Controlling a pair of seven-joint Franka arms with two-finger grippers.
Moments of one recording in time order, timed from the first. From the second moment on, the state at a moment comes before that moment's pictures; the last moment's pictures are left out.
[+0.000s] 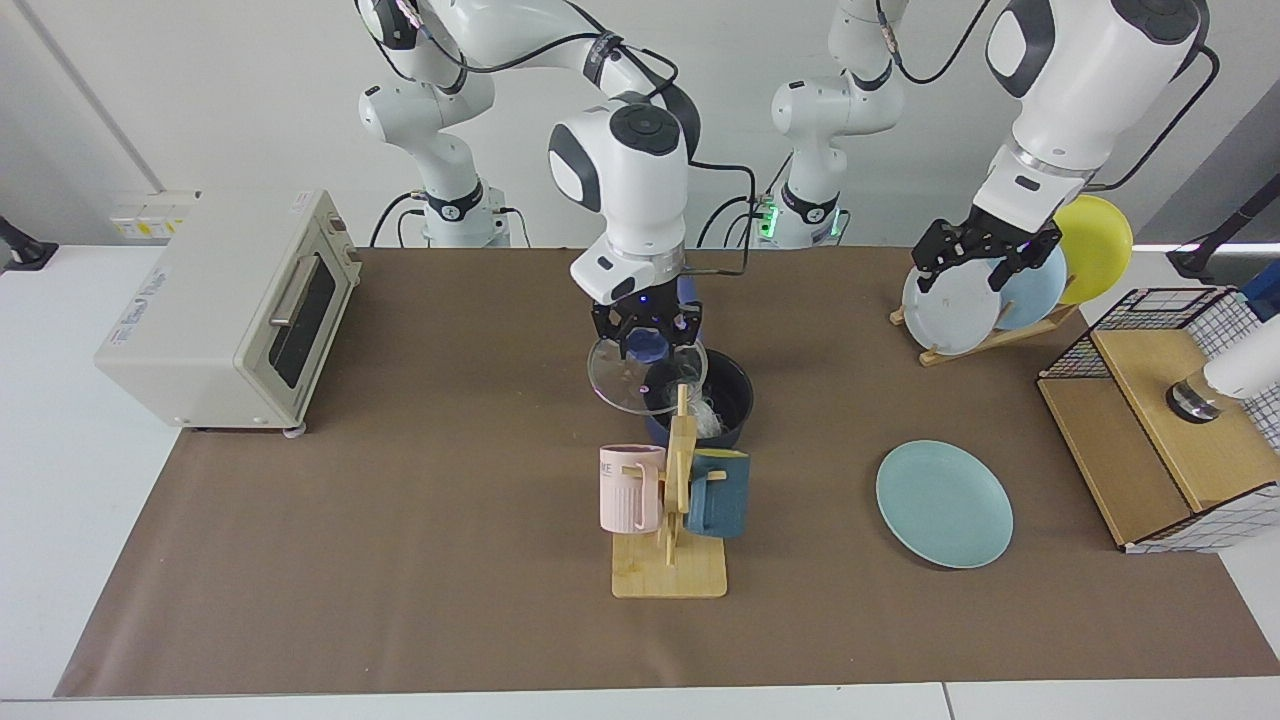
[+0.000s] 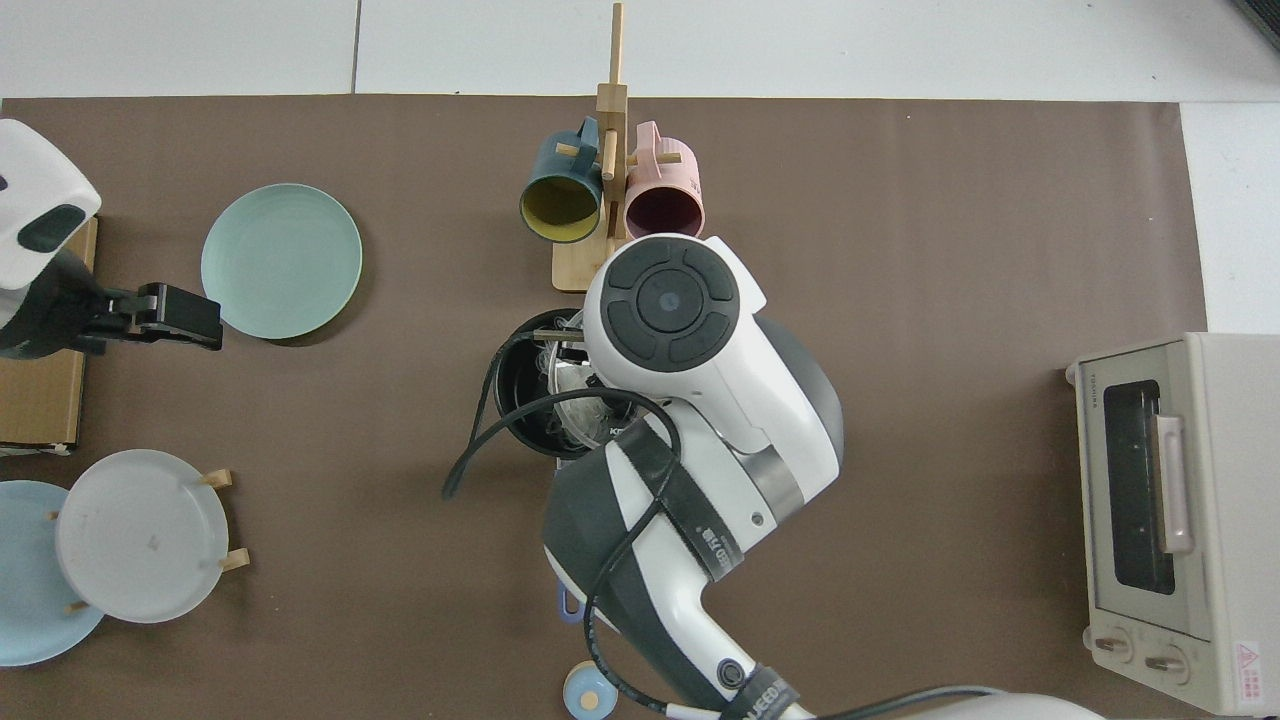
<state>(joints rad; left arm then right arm) 0.05 0.04 -0.11 -1.55 -0.01 1.58 -0.04 0.57 0.38 0.03 -1.45 -0.02 1.91 0.77</state>
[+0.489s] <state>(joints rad) 0.05 0.04 -0.11 -1.55 -0.01 1.58 -0.04 0.61 0.52 0.03 -1.33 -0.02 1.90 0.80</state>
